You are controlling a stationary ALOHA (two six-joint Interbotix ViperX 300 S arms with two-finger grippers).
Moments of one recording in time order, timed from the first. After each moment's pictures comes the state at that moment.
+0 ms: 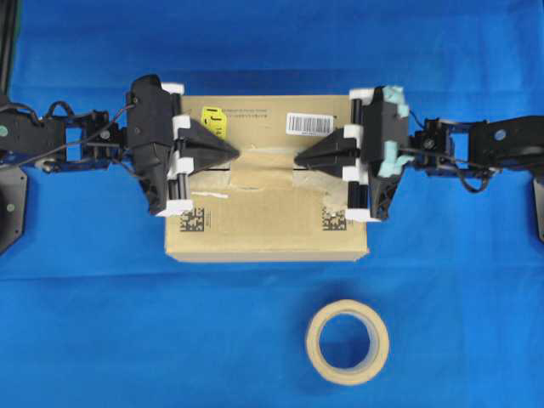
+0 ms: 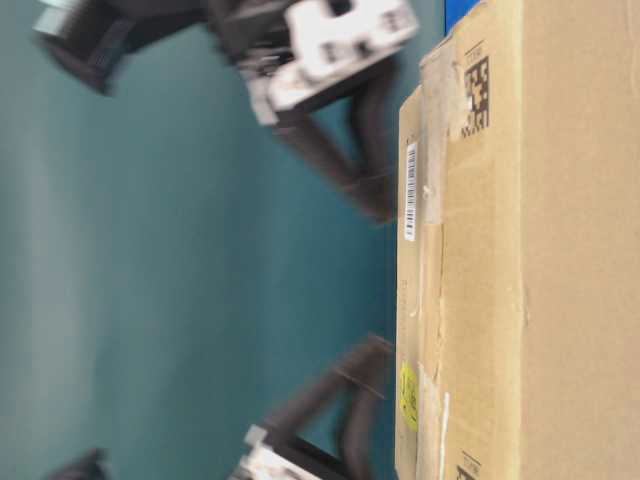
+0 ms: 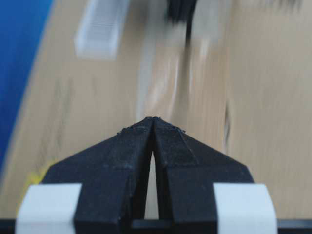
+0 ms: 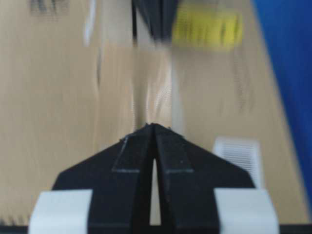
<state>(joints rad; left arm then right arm) 0.10 -0.20 0.89 -0.05 -0.34 0.14 -0.08 -0.12 0.80 0.04 -0.31 0.01</state>
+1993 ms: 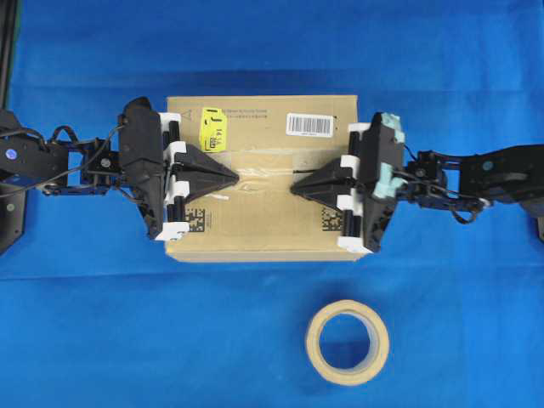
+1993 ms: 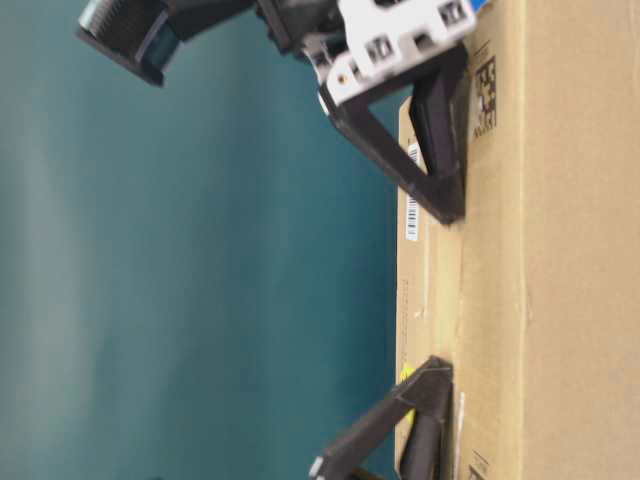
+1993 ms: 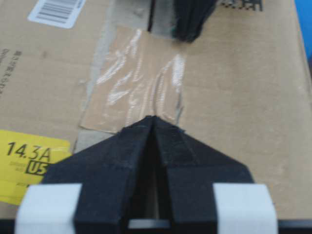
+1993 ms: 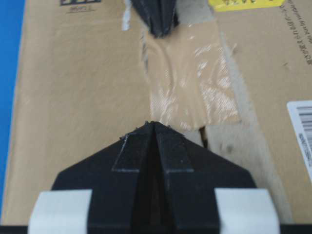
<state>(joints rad) 0.01 -0.15 0.96 -0.06 -0.38 -0.05 0.06 -0.05 0.84 0.33 -0.34 -0.04</state>
